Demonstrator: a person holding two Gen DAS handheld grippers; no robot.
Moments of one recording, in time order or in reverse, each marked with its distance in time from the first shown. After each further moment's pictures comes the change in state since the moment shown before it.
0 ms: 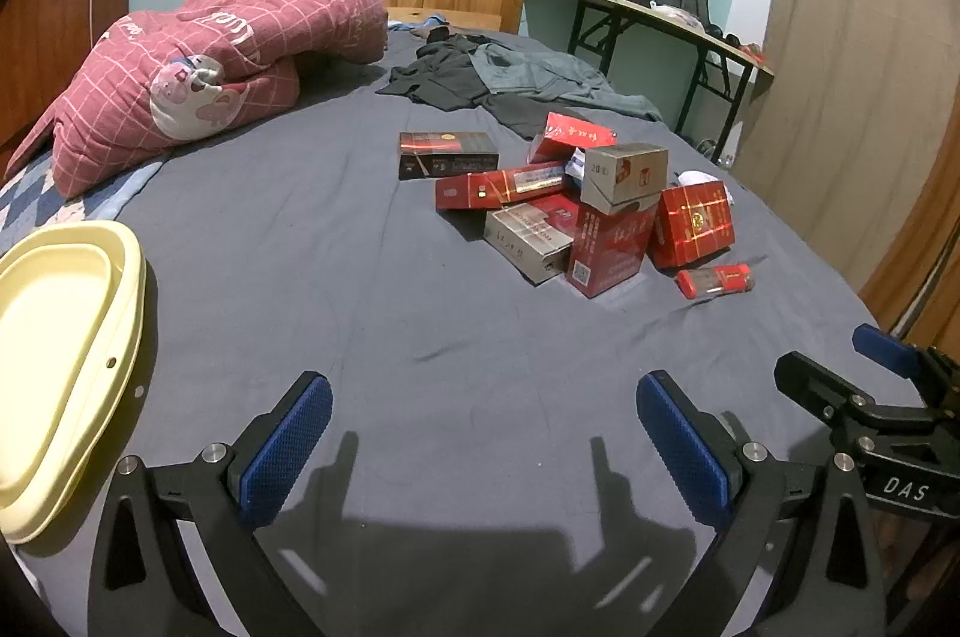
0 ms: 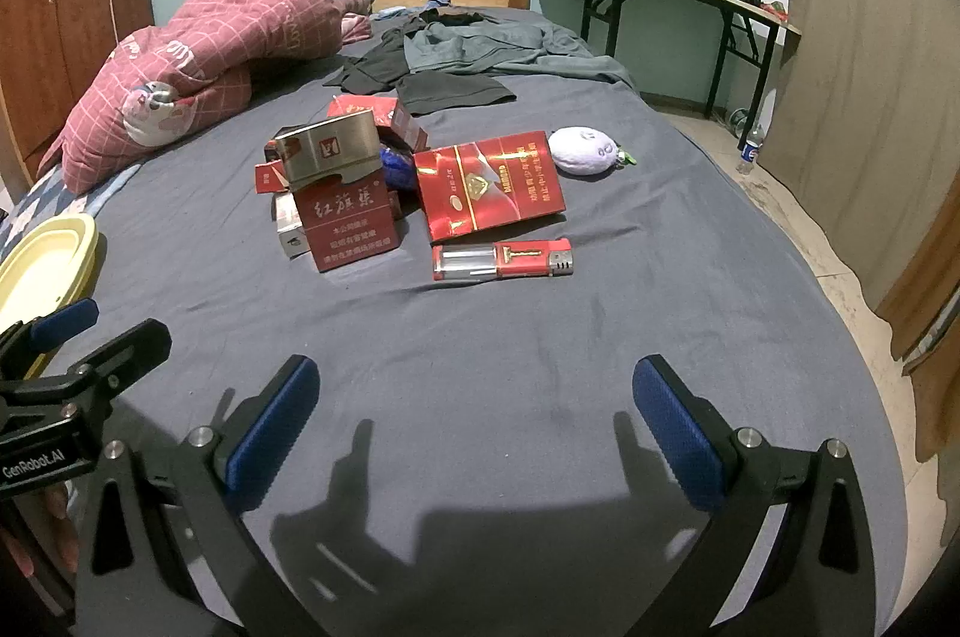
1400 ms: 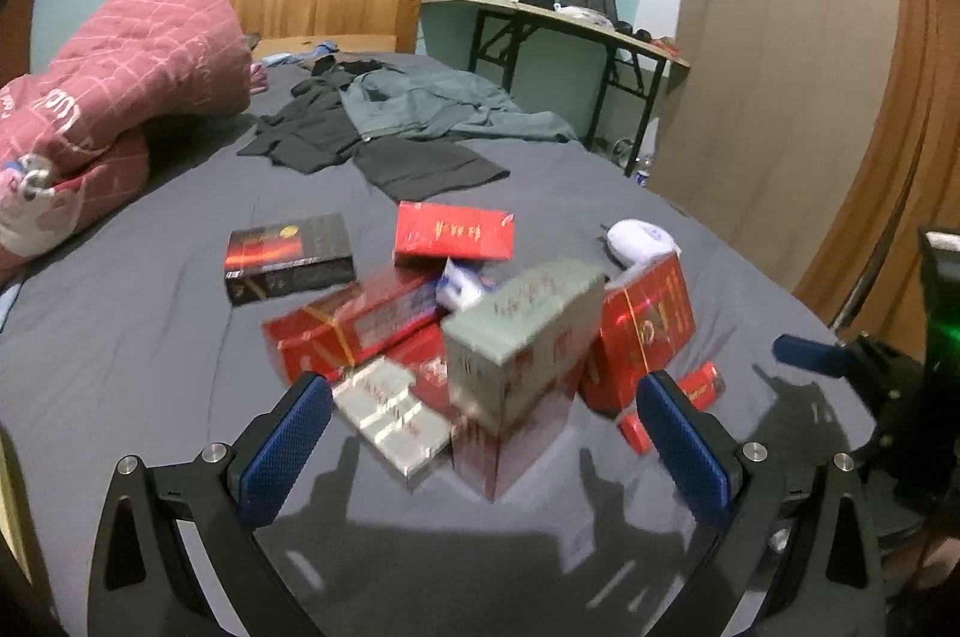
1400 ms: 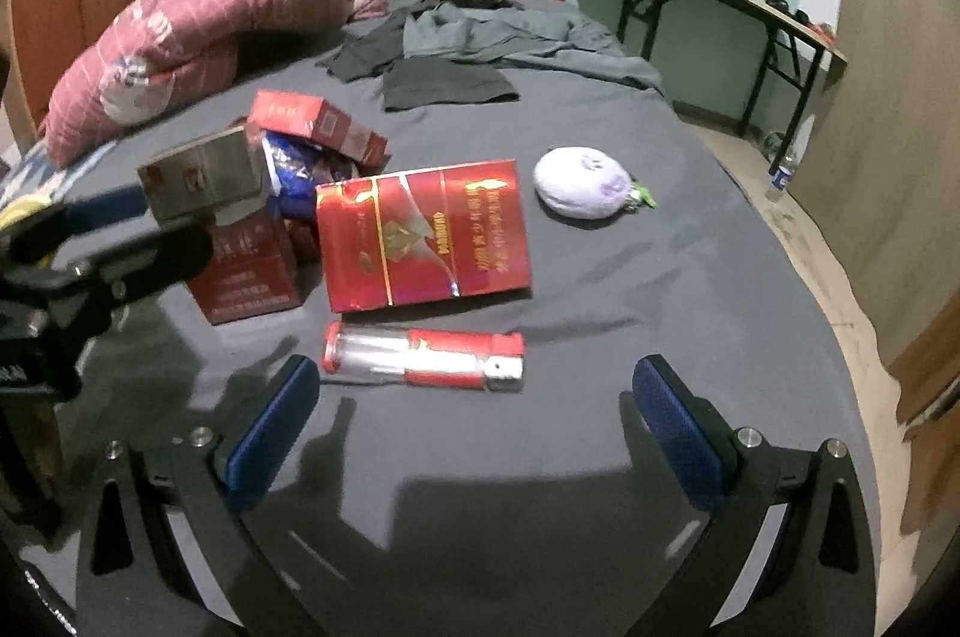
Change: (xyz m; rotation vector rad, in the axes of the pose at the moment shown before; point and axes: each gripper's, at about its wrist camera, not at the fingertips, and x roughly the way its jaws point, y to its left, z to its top) left arm 0.114 -0.036 0.080 0.121 -0.042 -0.188; right arm 0.076 -0.037 0.044 -0.120 0.038 0.045
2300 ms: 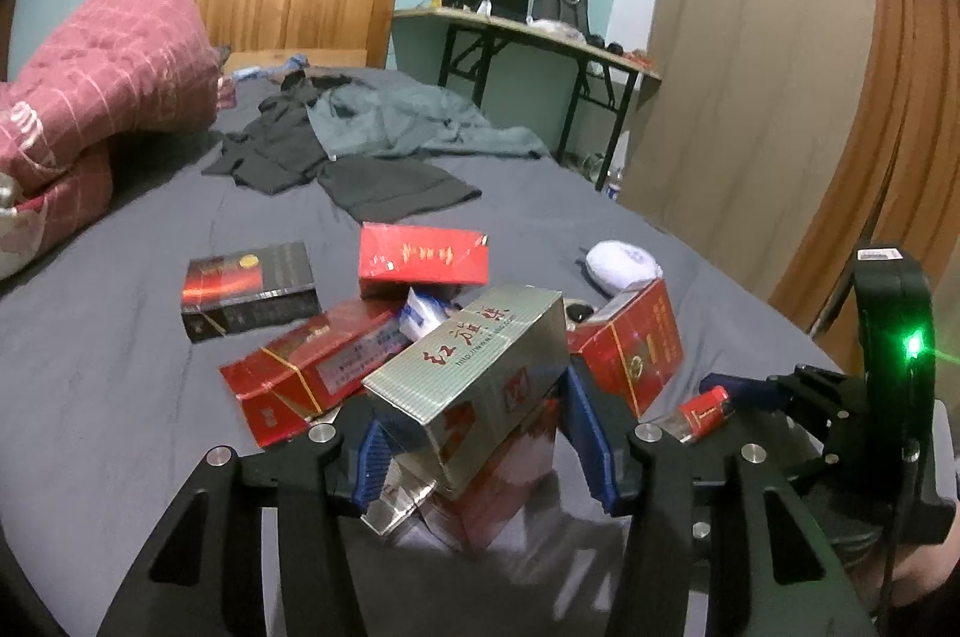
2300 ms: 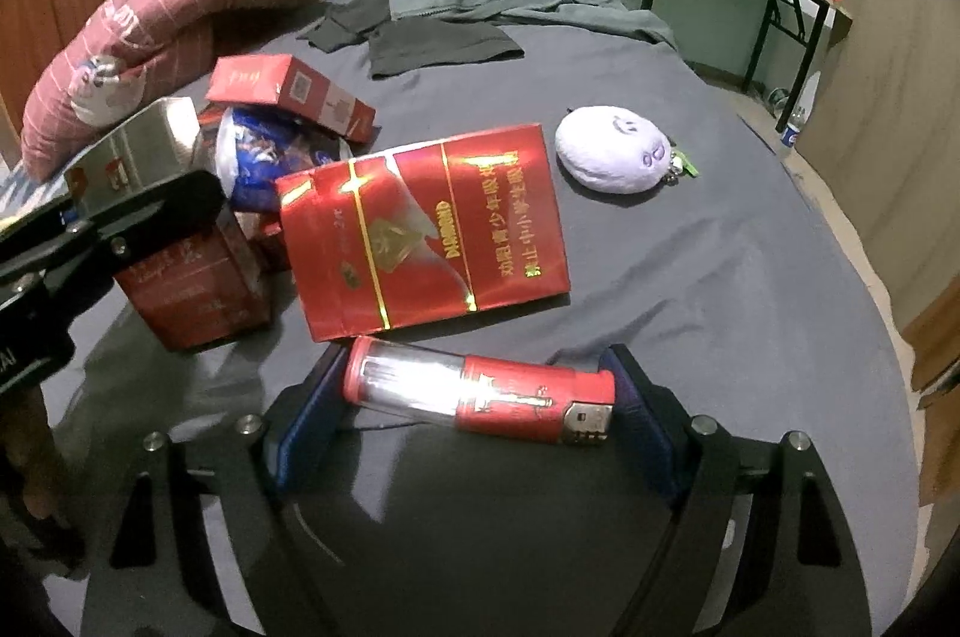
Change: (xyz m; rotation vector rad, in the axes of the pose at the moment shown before) left arm 0.019 0.002 0.006 -0.006 -0.066 -0.056; right arm 0.027 0.002 0.005 0.080 0.084 0.024
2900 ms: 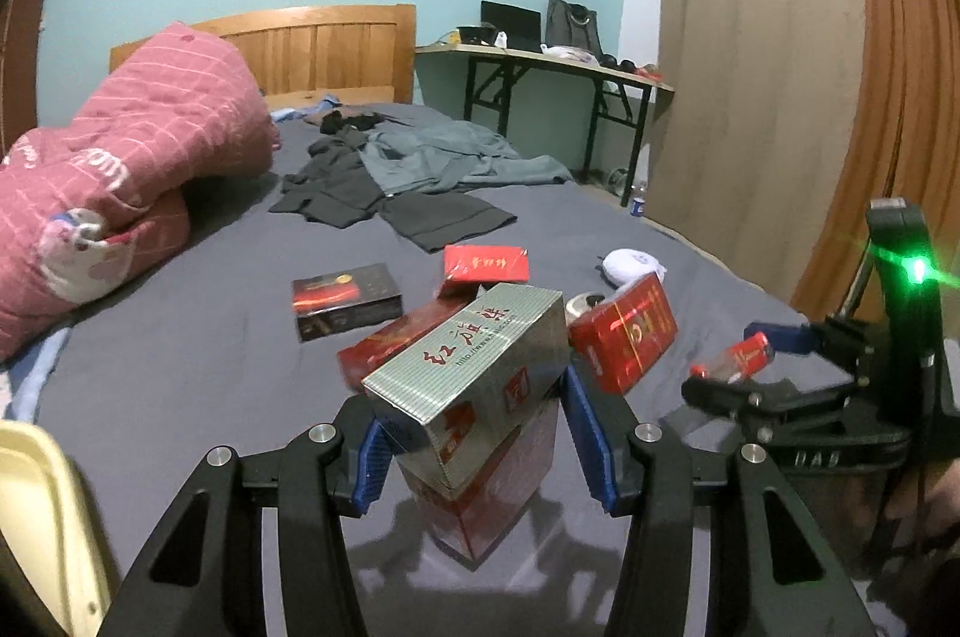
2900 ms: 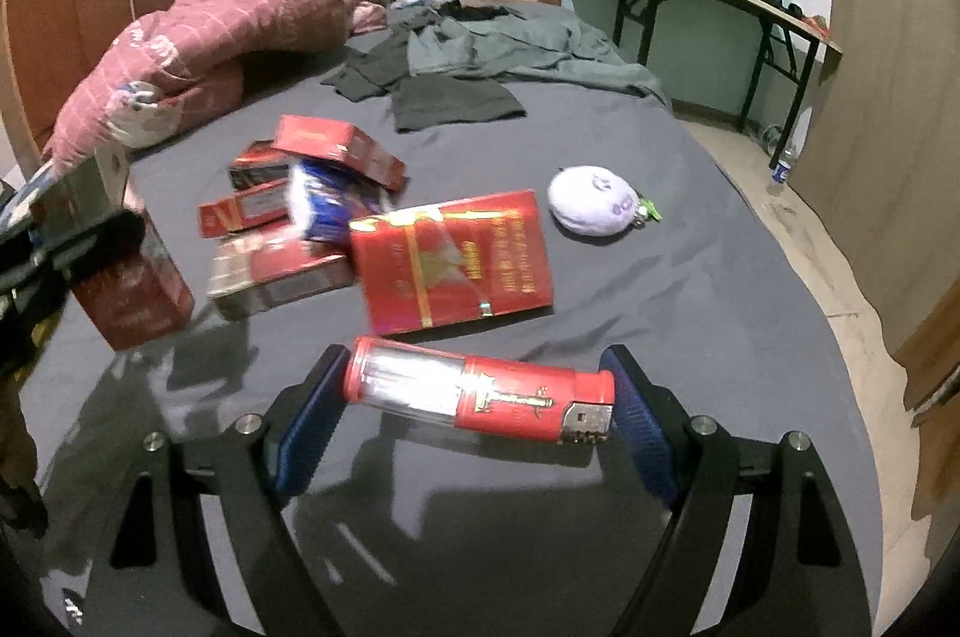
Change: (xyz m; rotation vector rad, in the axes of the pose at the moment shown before) left arm -0.104 -0.004 -0.024 0.070 -0.054 0.097; right arm -0.054 0.011 -0.002 -0.031 -0.104 -0.001
